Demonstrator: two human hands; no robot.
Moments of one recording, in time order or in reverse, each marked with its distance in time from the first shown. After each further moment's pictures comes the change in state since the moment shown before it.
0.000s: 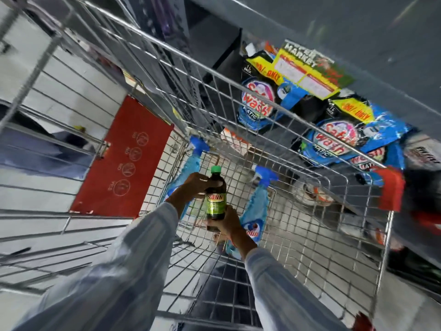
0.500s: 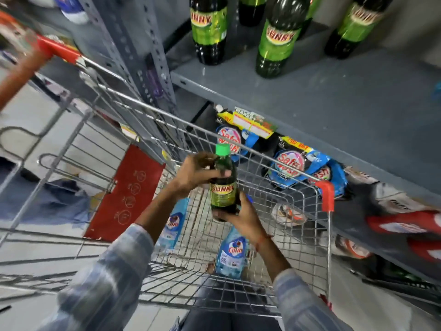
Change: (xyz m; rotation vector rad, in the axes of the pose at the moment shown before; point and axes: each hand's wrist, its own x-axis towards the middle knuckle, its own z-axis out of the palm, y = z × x) left_hand -0.187 0.148 -0.016 -0.037 -0.133 0.664; right_hand -0.119 -0.100 -0.119 0.183 0.083 -0.370
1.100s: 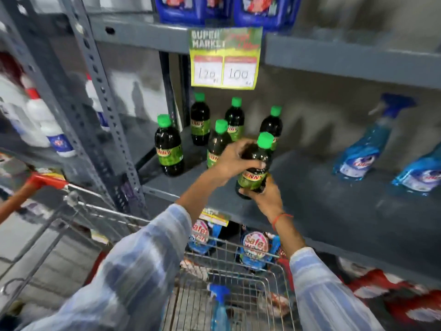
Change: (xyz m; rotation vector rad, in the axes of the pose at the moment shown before) left_hand 0.074 0.249 0.102 0.051 -0.183 0.527; right_hand 0.045 -0.183 -0.170 -0.046 0.551 -0.439
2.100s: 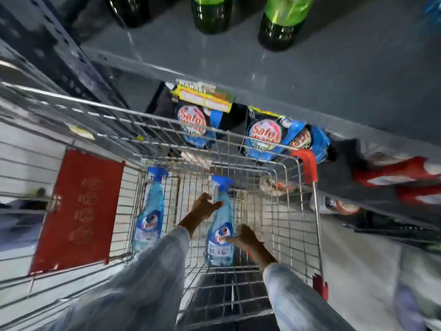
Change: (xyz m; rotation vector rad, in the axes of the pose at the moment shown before) left_hand -0.229 -0.374 0.053 0.324 0.011 -1.031; right_hand -0.251 0.305 0.095 -0.384 -0.685 0.895
